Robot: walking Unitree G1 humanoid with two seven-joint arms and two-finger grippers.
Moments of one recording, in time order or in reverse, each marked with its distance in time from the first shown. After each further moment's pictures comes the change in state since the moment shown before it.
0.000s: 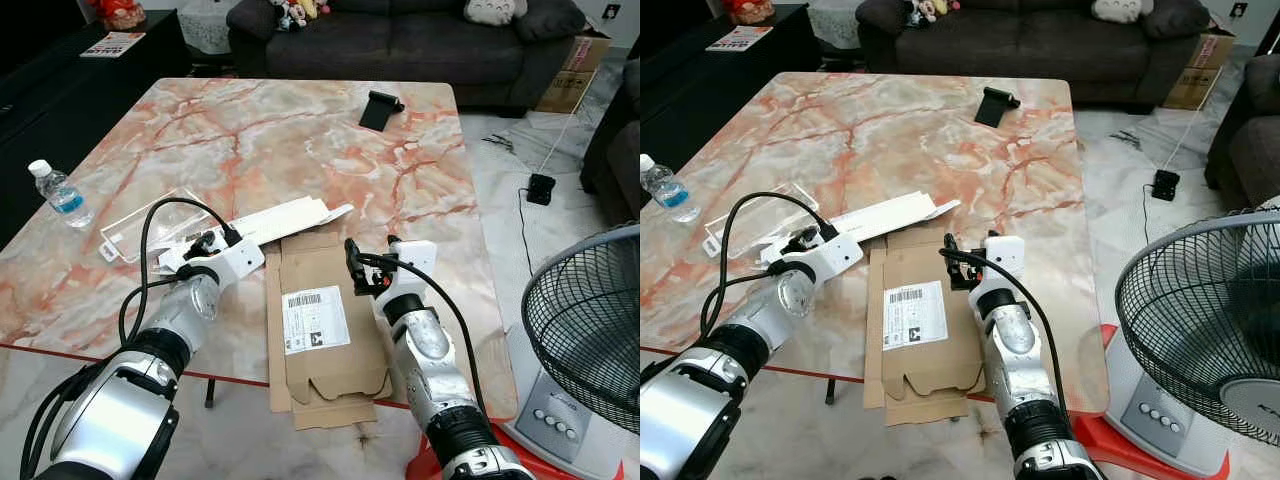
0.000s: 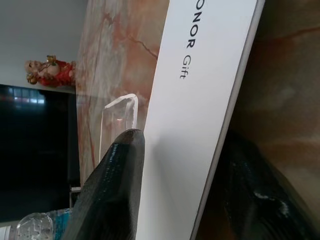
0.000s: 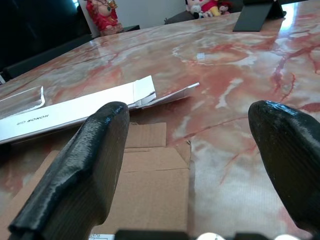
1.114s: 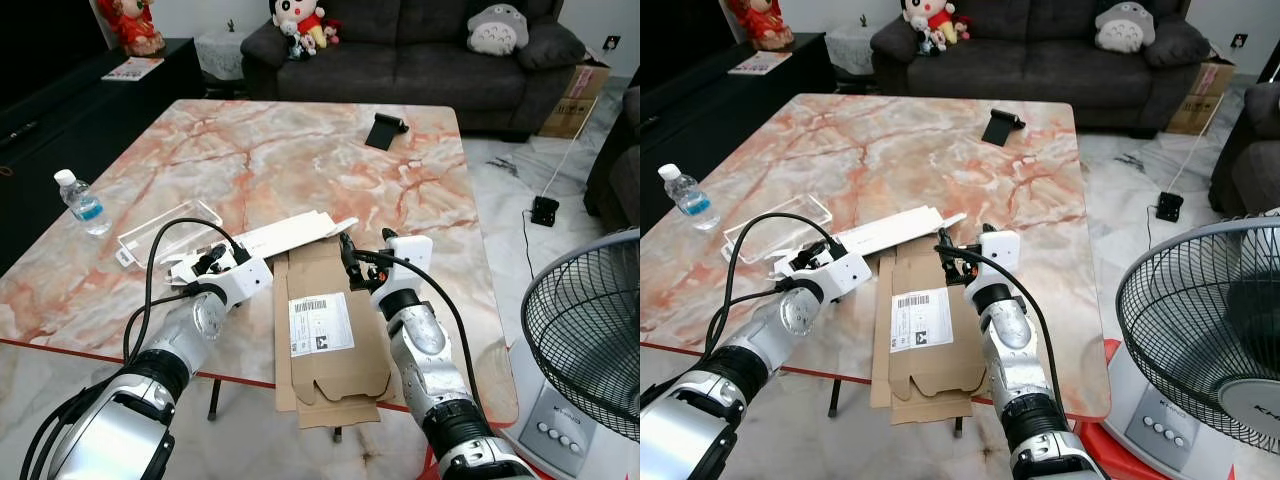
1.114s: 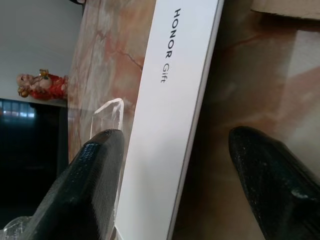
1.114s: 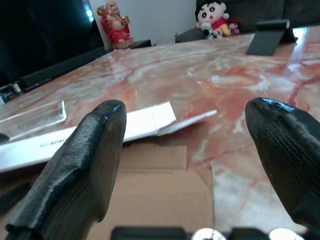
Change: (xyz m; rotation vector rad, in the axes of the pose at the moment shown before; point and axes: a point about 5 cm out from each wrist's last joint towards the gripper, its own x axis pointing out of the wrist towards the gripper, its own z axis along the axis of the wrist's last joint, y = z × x) left arm -0.009 -0.022 -0.001 -0.014 -0.072 -0.090; right arm 0.002 0.003 0.001 -0.002 -0.020 0.027
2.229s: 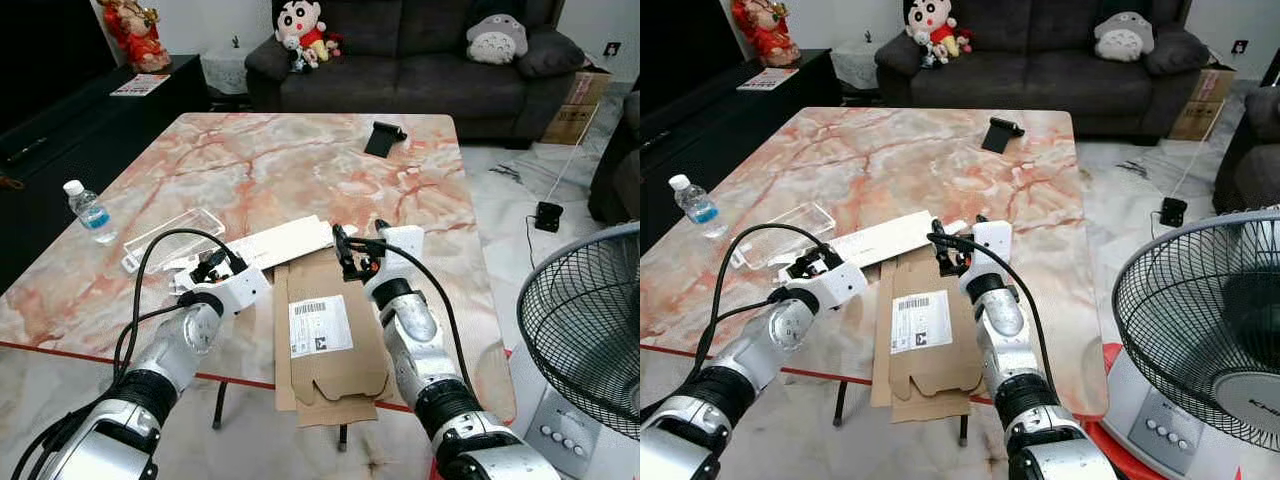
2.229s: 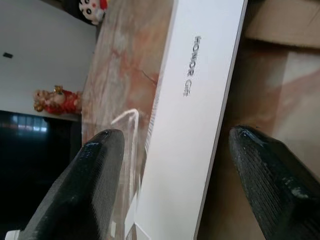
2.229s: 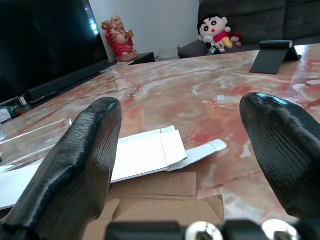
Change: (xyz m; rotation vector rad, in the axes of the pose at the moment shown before) left arm -0.012 -0.007 -0.005 -0.005 -0.070 0.002; right arm 0.017 0.006 0.007 -0.008 -0.026 0.028
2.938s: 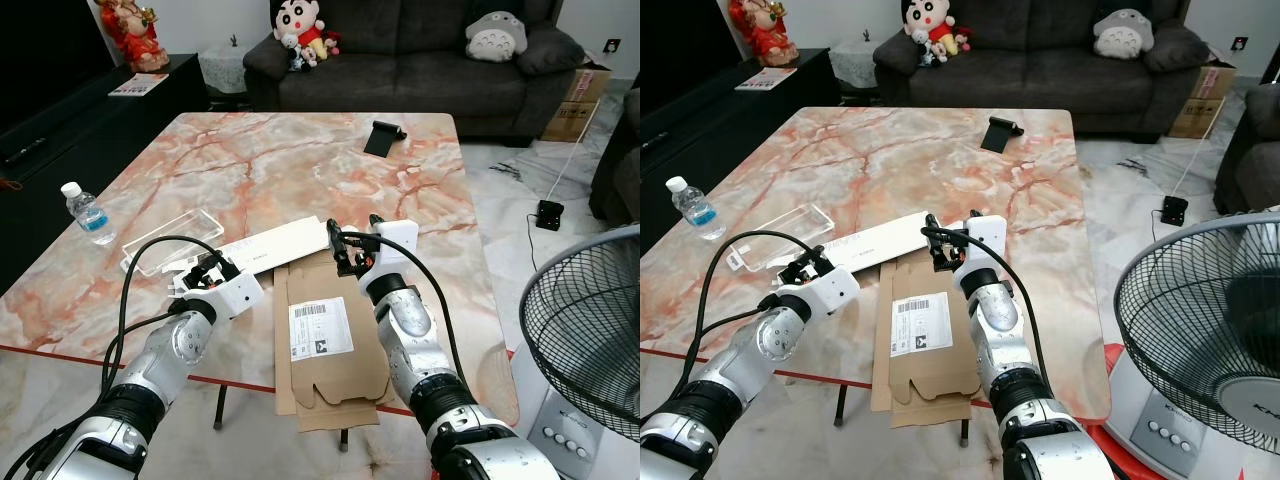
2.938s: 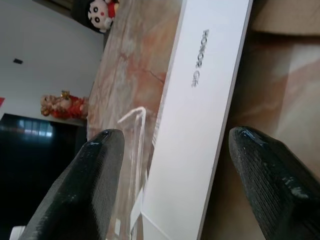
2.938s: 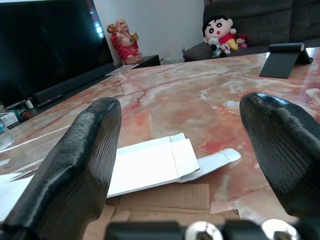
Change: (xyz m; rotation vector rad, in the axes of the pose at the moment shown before) left arm -0.013 0.000 -0.009 -0.007 -0.043 0.029; right arm 0.006 0.007 0.004 0.010 -0.011 0.015
